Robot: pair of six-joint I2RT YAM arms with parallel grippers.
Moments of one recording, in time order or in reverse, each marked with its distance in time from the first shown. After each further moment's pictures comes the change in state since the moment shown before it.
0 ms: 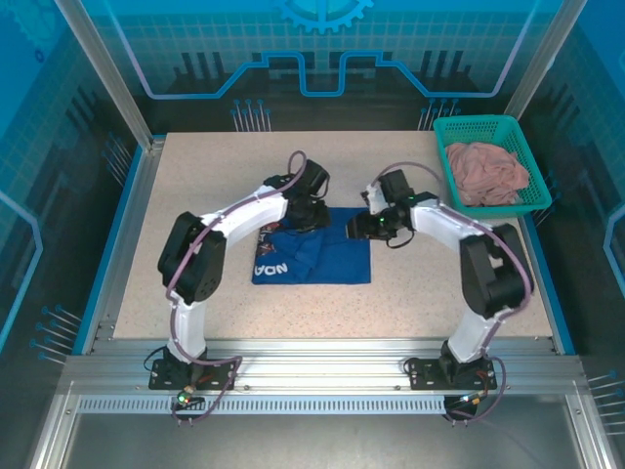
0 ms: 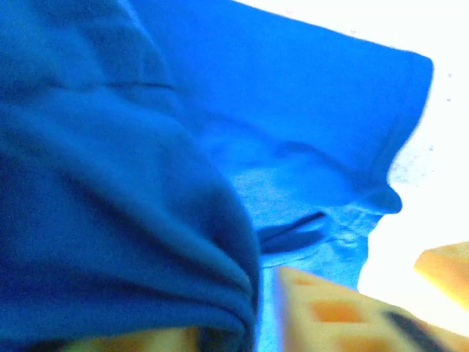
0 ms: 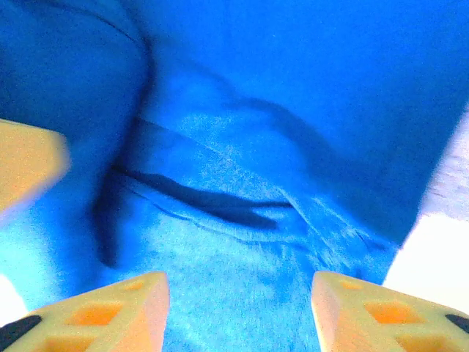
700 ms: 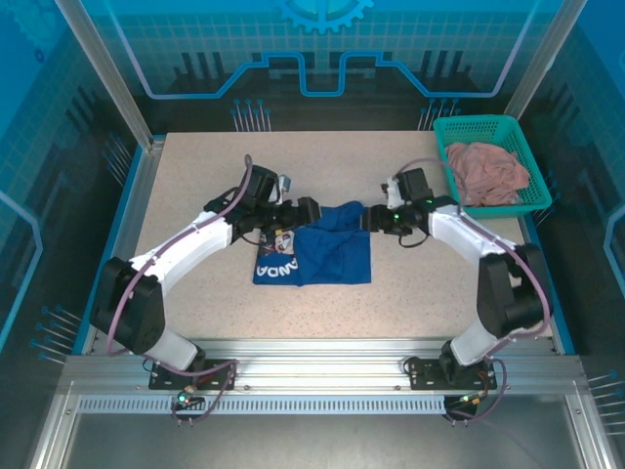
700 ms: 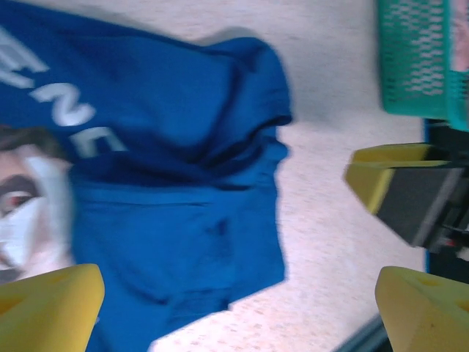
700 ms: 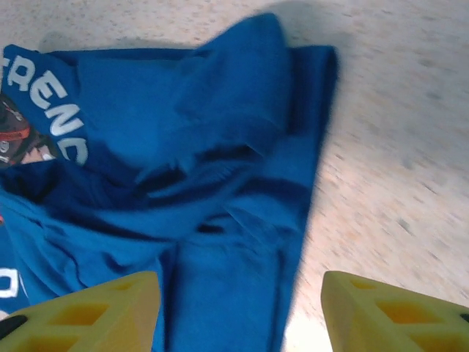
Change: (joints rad) left arm 0.158 -0.480 -0.471 0.248 0.198 0.127; right arm -0.019 -0.042 -0.010 0.045 0.110 0.063
